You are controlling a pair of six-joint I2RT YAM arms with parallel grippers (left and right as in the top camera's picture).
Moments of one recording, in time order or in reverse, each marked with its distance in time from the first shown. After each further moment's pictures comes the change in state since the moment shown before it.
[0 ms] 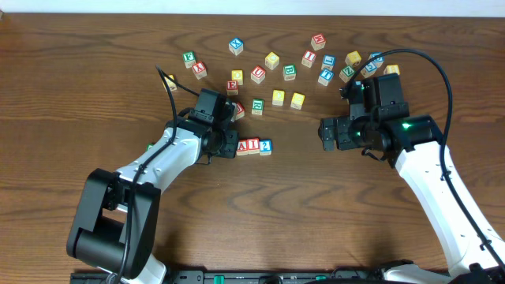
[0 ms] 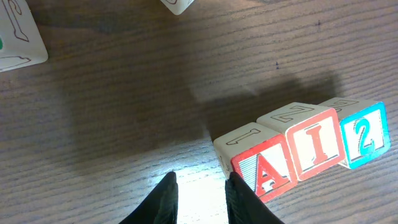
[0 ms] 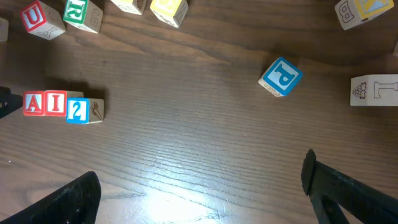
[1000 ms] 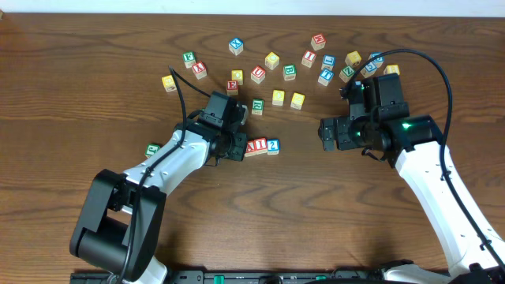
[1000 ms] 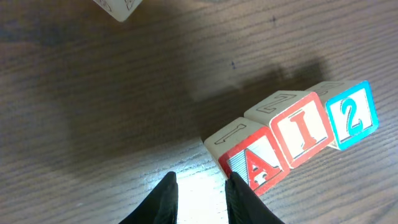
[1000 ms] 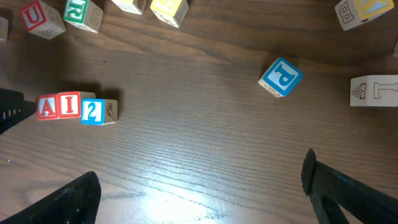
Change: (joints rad) left arm -0.060 0.000 0.000 0.026 0.002 0.003; right arm 0.000 0.000 0.000 0.000 0.000 -0.004
